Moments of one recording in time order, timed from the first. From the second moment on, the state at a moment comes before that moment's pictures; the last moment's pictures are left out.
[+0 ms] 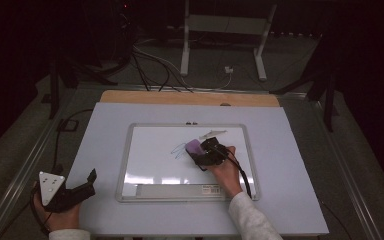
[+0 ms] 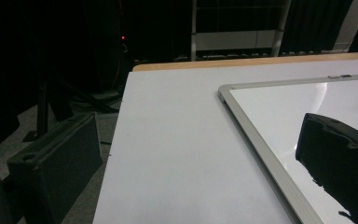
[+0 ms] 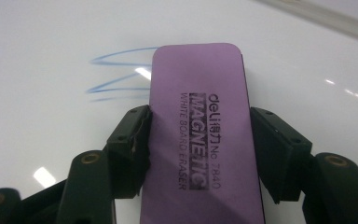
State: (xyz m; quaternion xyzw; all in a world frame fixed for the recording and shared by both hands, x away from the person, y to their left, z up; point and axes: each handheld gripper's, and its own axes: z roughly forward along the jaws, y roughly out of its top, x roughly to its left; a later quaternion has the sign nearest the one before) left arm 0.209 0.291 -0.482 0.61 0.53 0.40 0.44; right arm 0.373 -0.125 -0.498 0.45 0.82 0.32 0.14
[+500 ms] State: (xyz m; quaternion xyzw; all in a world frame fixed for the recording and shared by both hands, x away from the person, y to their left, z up) left arm 0.210 0.290 -0.482 0.61 0.53 0.40 0.43; right arm 0.364 -0.094 -0.498 0.42 0.84 0.32 0.12
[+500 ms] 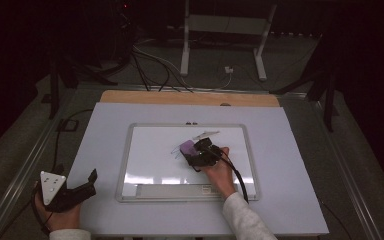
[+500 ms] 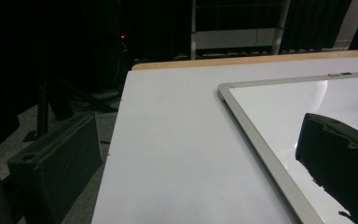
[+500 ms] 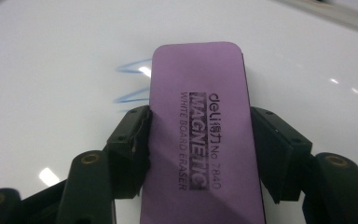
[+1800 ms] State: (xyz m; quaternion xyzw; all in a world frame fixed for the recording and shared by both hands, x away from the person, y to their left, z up) left arm 0.209 0.290 -0.483 0.61 0.53 0.40 0.43; right arm 0.381 -0.083 -0.494 0.42 0.85 0.30 0.10
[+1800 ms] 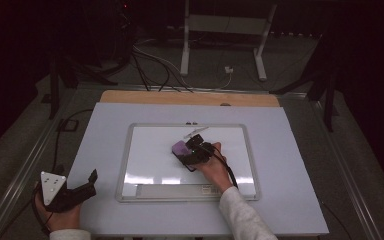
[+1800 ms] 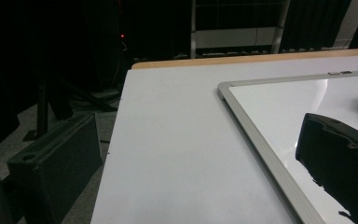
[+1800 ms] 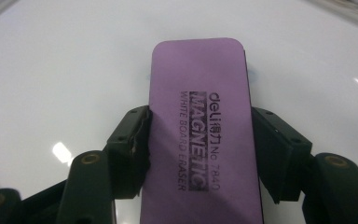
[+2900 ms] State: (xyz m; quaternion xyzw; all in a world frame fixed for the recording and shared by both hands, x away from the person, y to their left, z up) left arm 0.208 0.292 -0.482 0.60 0.53 0.40 0.44; right arm 0.385 -0.061 -0.495 0.43 0.84 0.29 0.13
